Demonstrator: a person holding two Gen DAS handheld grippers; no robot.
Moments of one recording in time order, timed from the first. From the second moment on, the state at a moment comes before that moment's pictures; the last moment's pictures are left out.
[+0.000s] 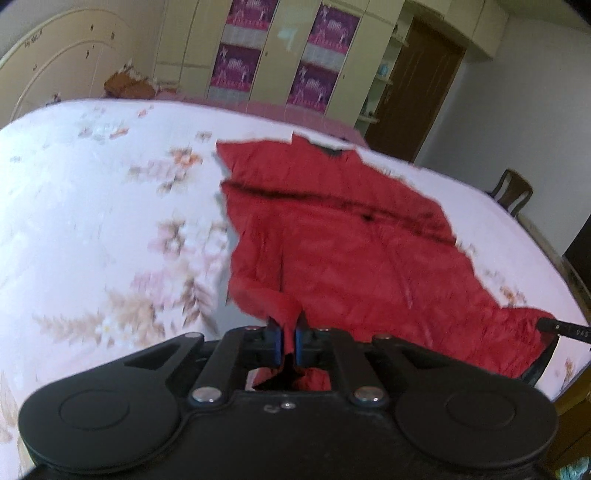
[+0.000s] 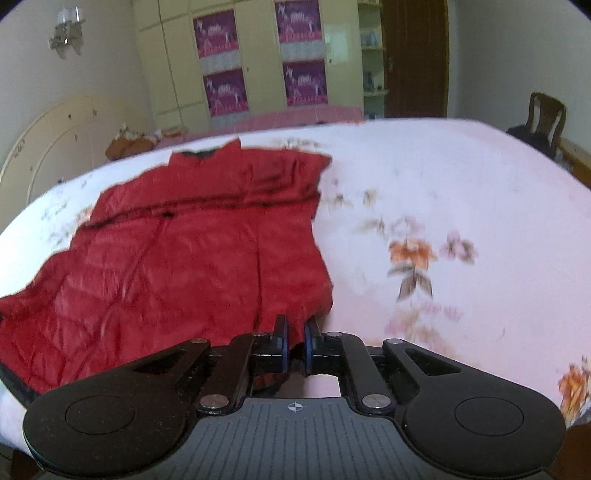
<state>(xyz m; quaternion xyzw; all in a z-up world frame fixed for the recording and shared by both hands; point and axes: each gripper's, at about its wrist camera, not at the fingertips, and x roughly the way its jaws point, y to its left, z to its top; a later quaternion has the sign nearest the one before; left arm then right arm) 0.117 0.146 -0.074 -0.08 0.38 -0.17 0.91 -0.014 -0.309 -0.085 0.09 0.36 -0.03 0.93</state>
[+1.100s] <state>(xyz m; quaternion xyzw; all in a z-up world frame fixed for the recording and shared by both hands) 0.352 0.073 -0.021 -0.08 0.27 -0.11 0.95 0.252 -0.364 -0.063 0.09 0.26 -0.04 0.96</state>
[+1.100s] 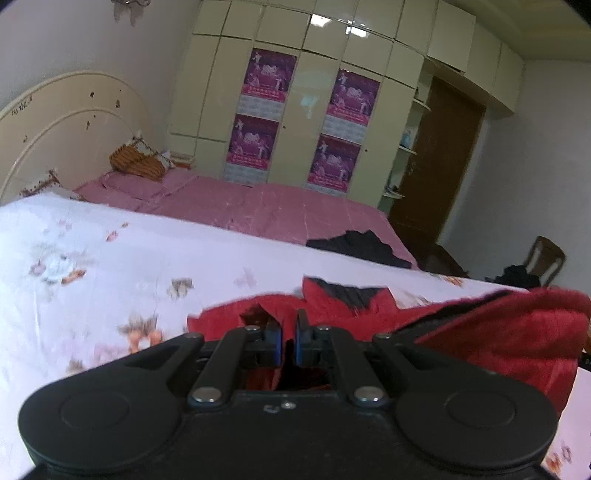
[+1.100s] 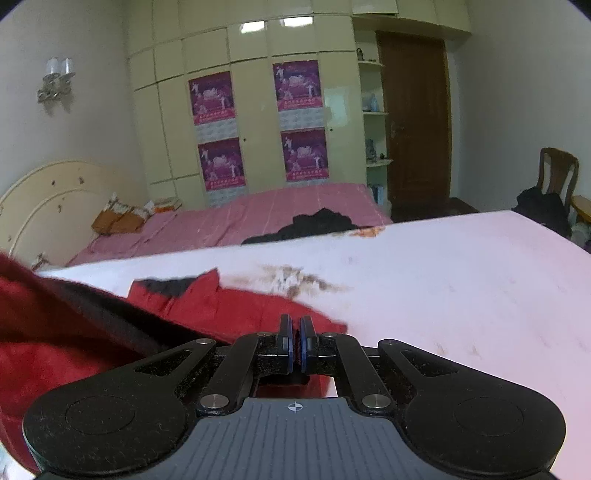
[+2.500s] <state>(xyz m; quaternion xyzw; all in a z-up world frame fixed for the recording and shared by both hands) 0.514 0.050 -0.080 -0.06 0.27 0.02 0.96 0.476 -0.384 -0.144 0.05 0.31 -0.08 0.95</state>
